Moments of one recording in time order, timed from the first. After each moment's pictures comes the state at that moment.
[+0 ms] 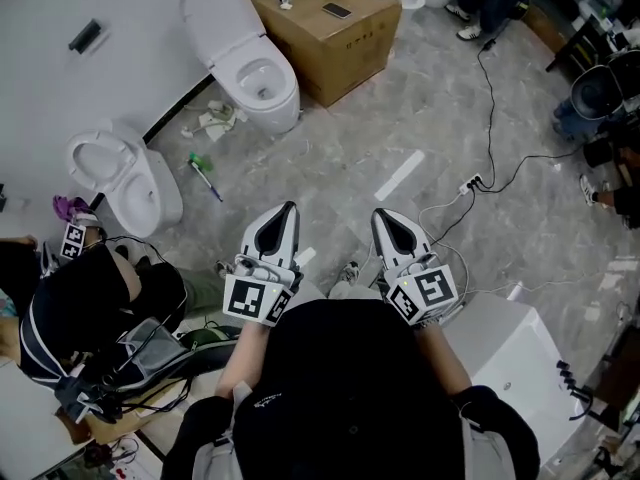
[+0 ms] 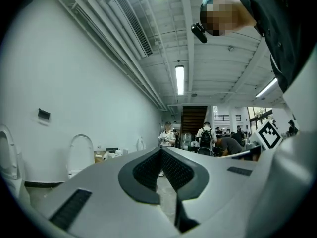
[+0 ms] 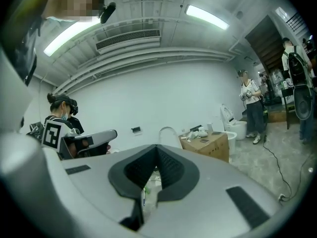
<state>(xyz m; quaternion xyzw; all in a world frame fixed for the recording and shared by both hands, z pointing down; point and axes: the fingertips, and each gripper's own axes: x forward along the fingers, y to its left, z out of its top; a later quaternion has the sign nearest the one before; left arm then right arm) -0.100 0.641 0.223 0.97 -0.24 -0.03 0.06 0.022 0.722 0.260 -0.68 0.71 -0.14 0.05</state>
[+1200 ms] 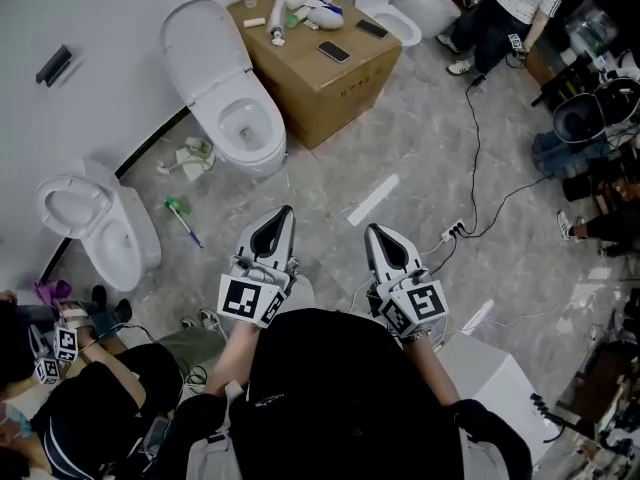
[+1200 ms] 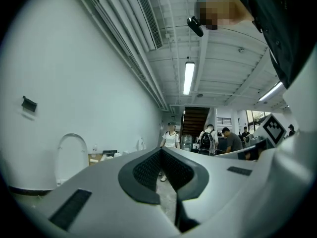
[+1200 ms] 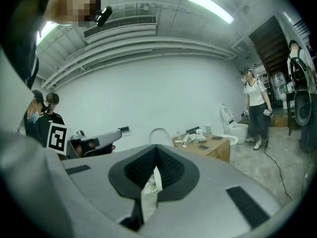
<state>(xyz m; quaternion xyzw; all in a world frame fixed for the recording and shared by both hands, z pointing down) -0.011 0.386 0.237 0.97 -0.21 -0.04 0.08 0.100 0.483 0.260 -0.70 0.69 -0.15 0.03</state>
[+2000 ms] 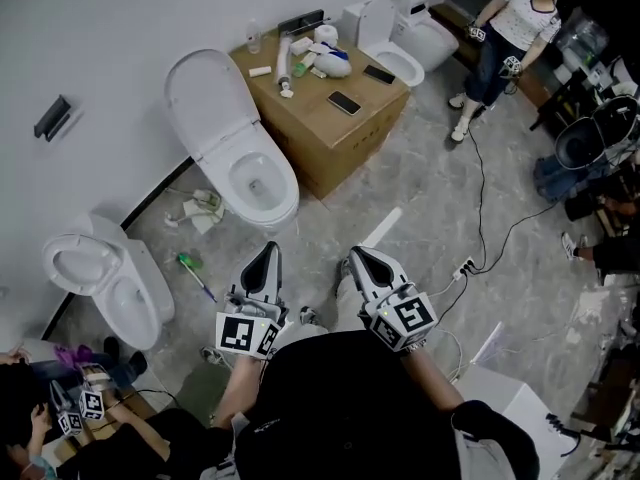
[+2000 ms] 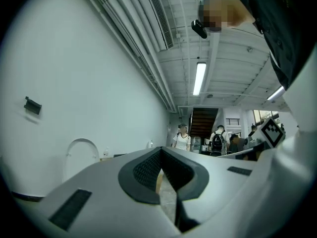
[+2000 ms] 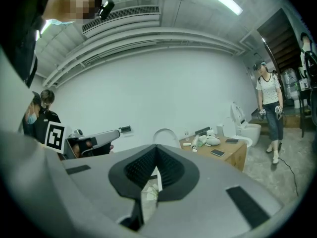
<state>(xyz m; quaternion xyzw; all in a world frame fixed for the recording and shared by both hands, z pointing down) -0.035 0.227 0.238 0.96 -0.25 -0.05 0.08 0.086 0.312 0.266 -0.68 0.72 -0.15 0.03</state>
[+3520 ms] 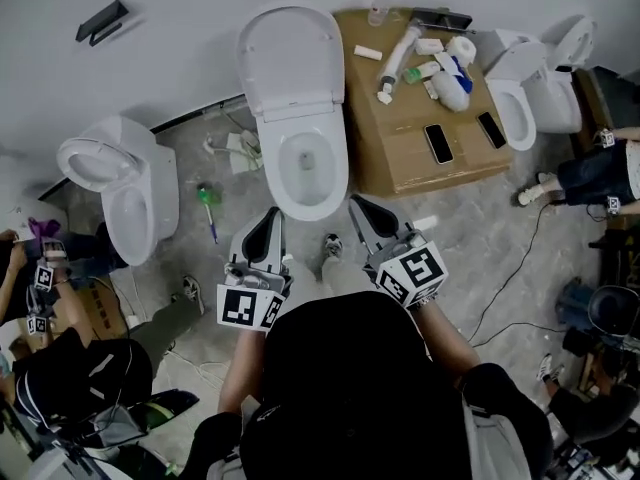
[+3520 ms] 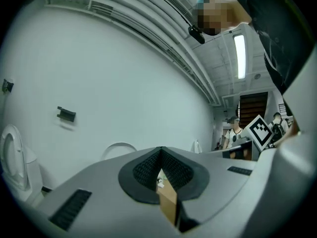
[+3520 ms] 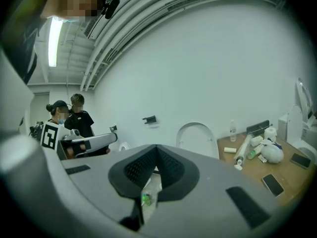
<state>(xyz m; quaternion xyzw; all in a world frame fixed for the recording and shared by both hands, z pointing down) 0.030 -0.019 0.270 0.87 -0.49 -0.03 0.08 0.160 -0.032 0.297 -0.43 0.89 -0.16 -0.03</state>
